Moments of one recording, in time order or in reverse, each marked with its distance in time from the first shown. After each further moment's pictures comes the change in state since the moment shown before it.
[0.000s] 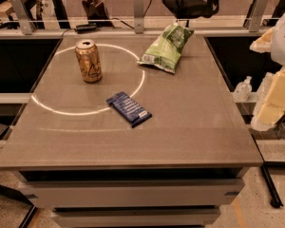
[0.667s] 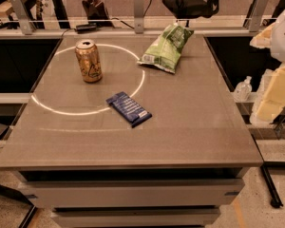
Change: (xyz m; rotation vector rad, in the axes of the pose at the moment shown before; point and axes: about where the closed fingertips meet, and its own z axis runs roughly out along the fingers) arm -0.002 -0.007 -0.002 0.029 -0.007 -0.009
